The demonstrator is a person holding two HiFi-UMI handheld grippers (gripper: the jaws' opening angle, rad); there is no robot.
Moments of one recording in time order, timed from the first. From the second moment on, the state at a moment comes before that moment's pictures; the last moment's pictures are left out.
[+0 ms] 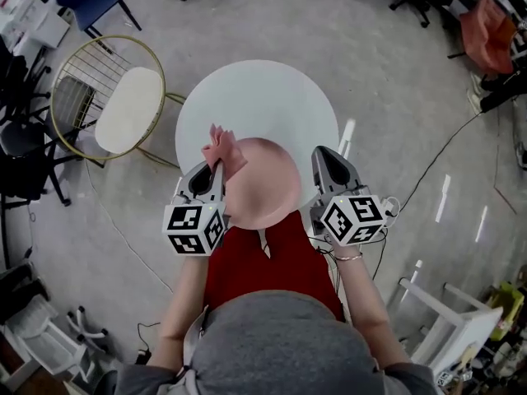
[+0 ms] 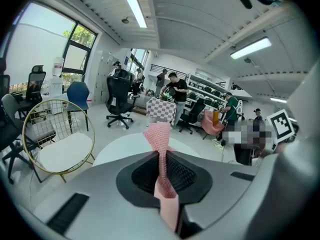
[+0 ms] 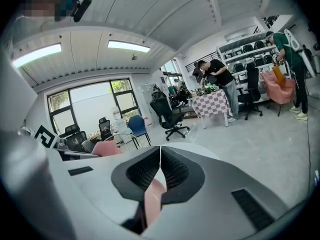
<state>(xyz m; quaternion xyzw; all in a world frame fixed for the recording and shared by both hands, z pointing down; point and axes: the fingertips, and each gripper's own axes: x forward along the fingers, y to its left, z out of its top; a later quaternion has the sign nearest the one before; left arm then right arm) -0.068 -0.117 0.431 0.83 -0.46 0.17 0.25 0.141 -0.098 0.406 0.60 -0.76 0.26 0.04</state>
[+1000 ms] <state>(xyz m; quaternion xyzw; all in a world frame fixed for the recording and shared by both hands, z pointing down) 0.067 -0.110 0.554 0.82 -0.31 0.33 0.36 0.165 -0.130 0.466 0.53 -0.77 0.33 0.11</state>
